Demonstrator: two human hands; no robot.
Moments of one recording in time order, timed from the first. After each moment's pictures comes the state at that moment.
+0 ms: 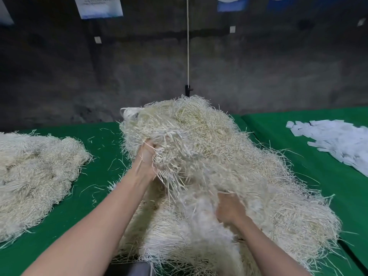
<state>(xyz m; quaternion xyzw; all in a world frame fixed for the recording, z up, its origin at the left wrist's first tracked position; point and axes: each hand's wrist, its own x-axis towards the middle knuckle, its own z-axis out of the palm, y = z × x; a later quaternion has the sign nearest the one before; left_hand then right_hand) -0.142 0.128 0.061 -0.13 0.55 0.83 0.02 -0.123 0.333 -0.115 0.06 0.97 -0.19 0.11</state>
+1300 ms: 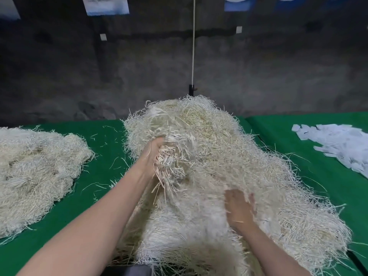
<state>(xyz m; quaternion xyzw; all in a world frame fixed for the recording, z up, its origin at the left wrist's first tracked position) -0.142 0.117 0.054 -0.02 0.73 0.67 0.08 -0.132 0.341 -0.131 0.08 1.00 -0.05 -0.01</state>
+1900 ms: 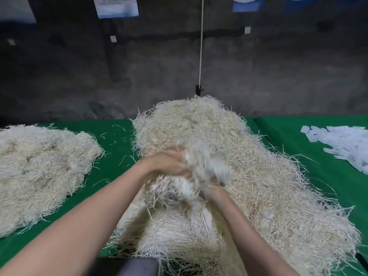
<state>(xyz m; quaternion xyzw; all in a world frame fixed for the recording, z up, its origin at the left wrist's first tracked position) -0.144 0.115 0.068 0.14 0.93 0.28 0.20 -0.115 0.258 -0.025 0.07 0.80 -0.58 0.10</state>
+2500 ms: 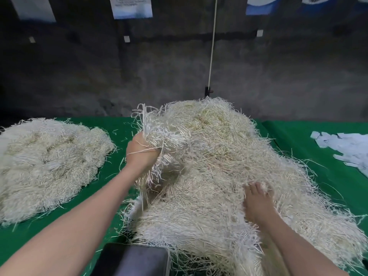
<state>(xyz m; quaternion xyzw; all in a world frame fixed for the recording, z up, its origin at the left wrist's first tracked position) -0.141 0.047 0.048 -0.06 0.91 0.35 -0.23 -0.128 0.354 -0.108 0.05 0.99 0.05 0.07</state>
